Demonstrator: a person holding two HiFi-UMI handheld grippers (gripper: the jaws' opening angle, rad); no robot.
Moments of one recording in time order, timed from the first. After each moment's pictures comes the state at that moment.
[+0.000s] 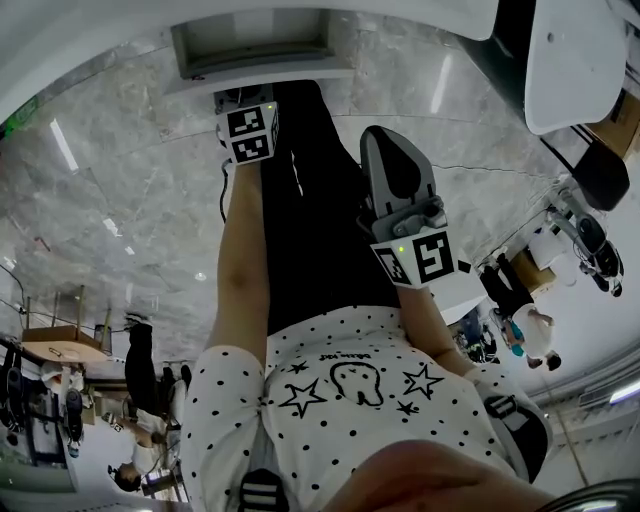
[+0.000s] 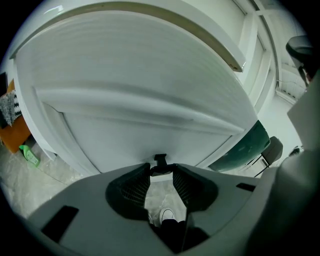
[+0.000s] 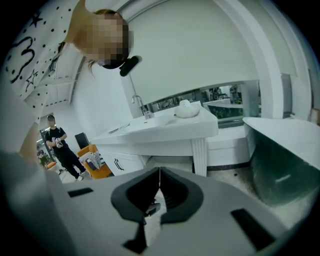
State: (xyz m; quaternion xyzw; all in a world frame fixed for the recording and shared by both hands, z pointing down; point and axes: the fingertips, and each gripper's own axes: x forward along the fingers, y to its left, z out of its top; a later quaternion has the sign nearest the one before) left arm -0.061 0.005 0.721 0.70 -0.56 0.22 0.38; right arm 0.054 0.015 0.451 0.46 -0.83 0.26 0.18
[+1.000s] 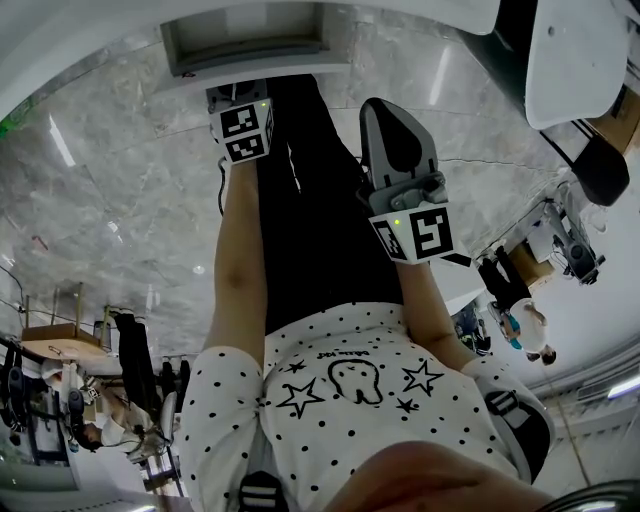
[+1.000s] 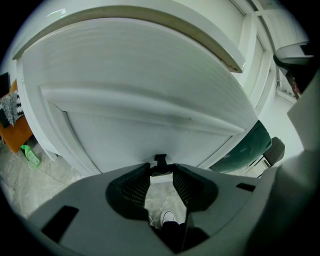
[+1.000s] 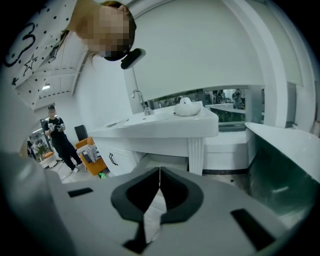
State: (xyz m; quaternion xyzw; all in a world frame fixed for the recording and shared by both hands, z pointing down) left arm -0.067 0.000 0.714 0.70 -0.57 0.21 0.38; right arm 0.057 -0.012 0.466 0.45 -0.84 0.22 0.20
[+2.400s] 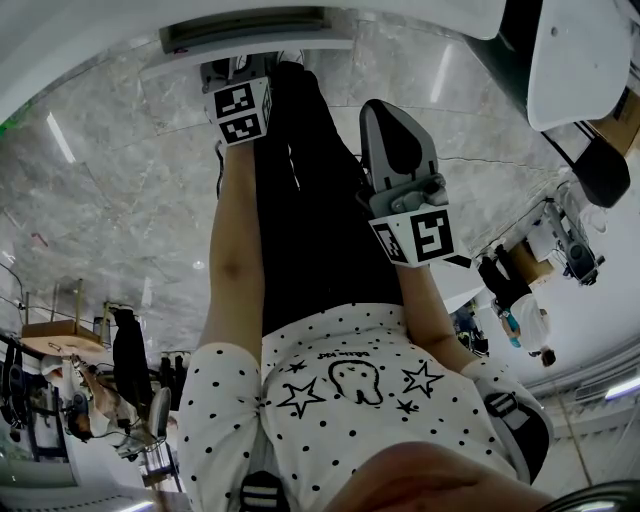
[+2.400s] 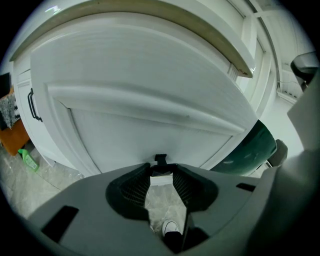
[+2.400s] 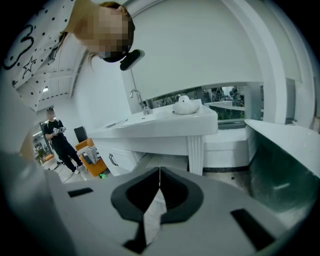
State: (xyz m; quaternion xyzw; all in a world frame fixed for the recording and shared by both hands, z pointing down) left arm -0.072 -0.039 0.712 0.70 -0.58 0.19 0.36; right arm 0.059 -0.008 0.471 0.45 -0.84 0.23 0.20
